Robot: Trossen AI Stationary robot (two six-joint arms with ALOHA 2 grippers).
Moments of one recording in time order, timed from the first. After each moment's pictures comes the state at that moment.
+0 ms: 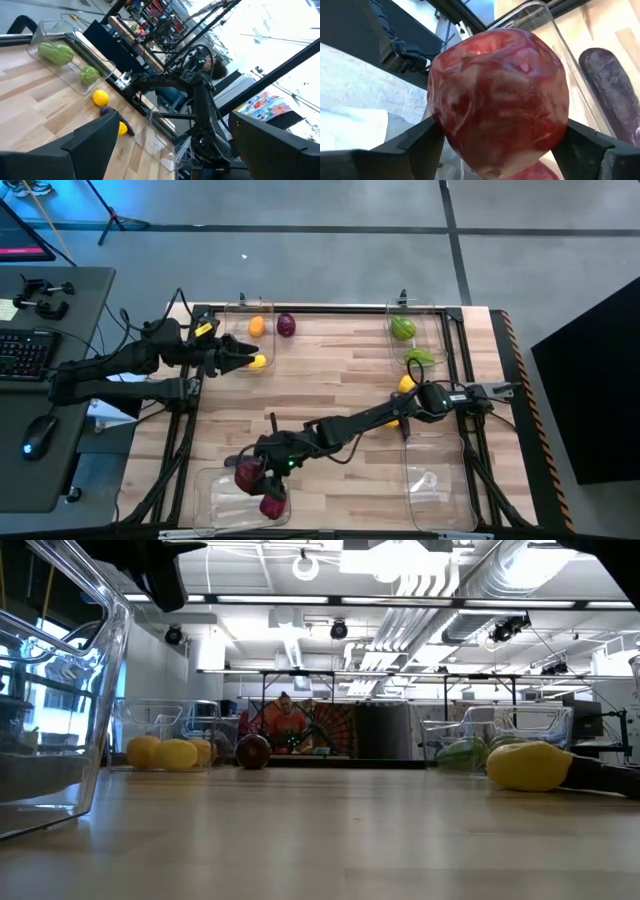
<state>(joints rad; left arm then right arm) 0.21 0.61 0.72 -0.16 0.16 -0.78 0.32 2.42 2.17 -0.24 -0.22 0.71</state>
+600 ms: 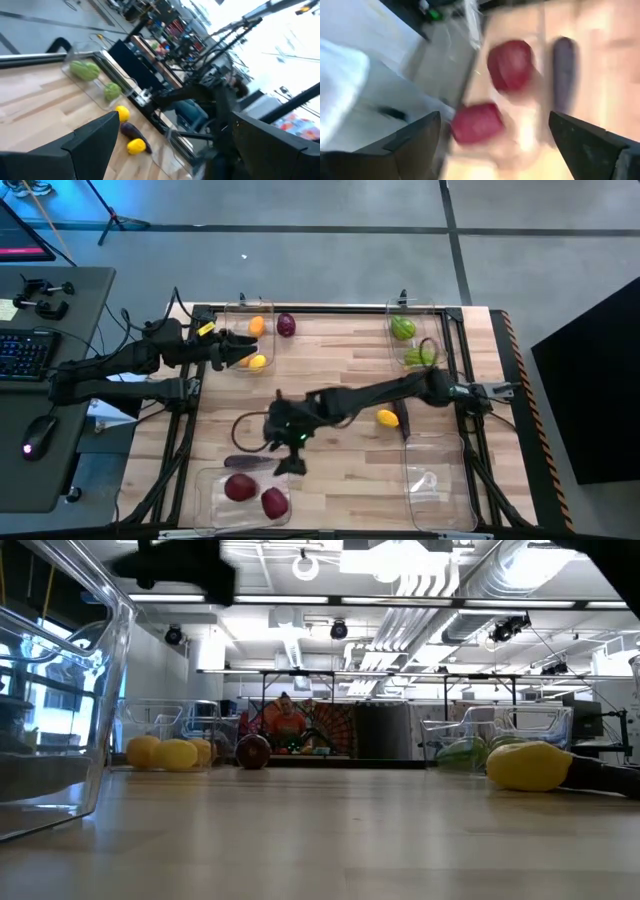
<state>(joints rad) 0.21 0.62 0.72 -0.16 0.00 -0.78 0.20 2.30 2.17 -0.62 -0.41 0.25</state>
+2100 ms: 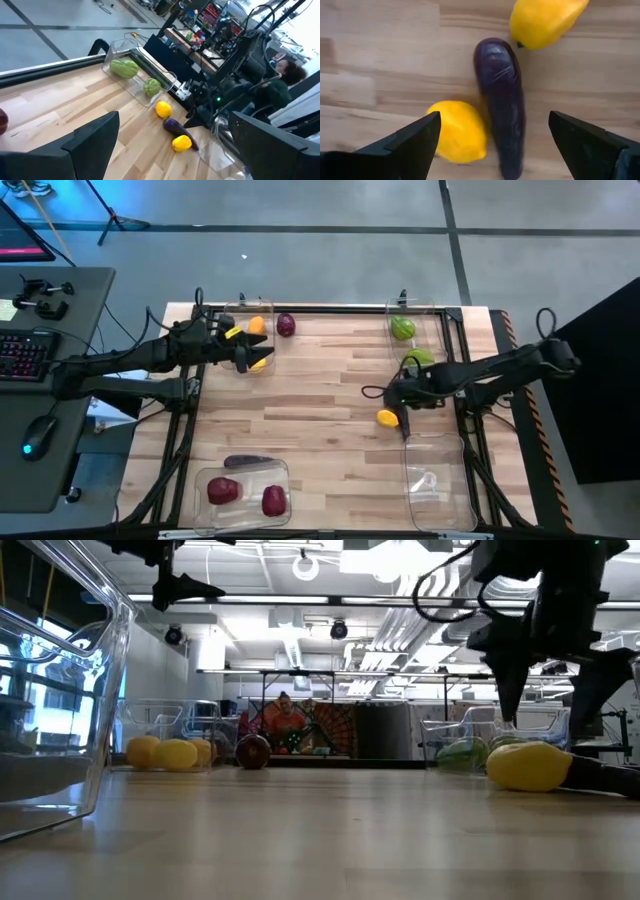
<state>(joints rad) 0.21 0.77 0.72 -0.16 -0.10 -0.63 0.11 1.26 0.78 -0.90 0.10 1.61</state>
